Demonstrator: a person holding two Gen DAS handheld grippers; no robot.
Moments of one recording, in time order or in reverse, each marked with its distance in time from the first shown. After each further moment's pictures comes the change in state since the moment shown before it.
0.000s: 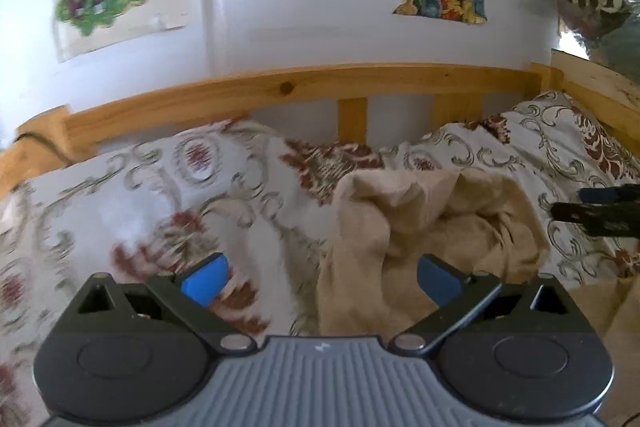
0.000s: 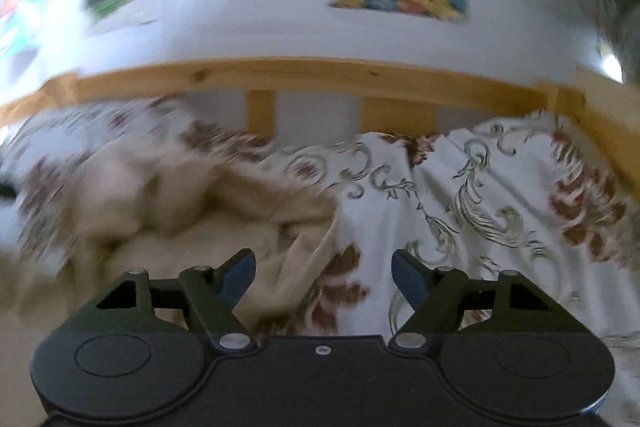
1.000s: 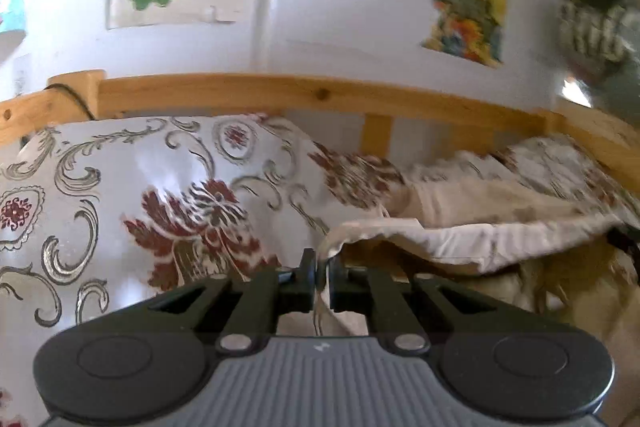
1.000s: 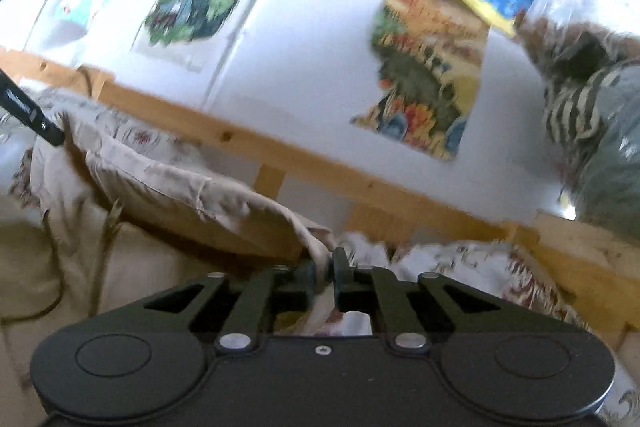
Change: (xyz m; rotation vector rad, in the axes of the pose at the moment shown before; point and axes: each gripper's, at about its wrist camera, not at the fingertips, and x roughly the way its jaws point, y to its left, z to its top) left arm -0.029 0.049 -0.076 -0.111 -0.136 -0.035; right arm -0.081 0.065 -0.106 -0.349 -0.369 -0.122
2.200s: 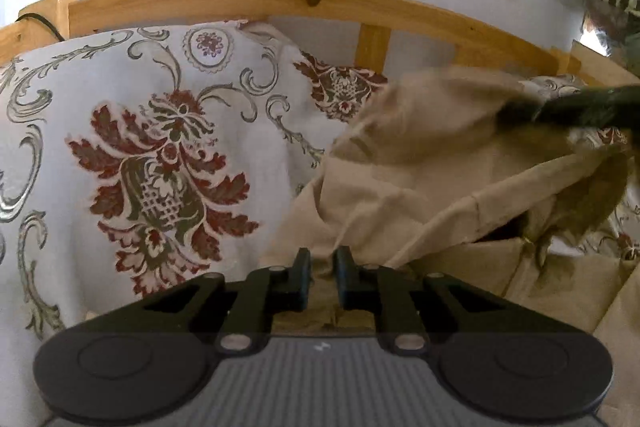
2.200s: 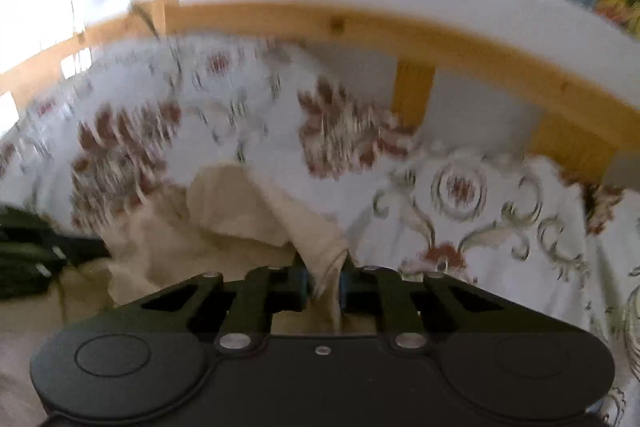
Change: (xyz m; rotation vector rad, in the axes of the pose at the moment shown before) left arm 0.046 -0.019 -0.007 -0.072 0.262 0.005; right arm 0.159 0.002 0.112 0.131 0.419 0.496
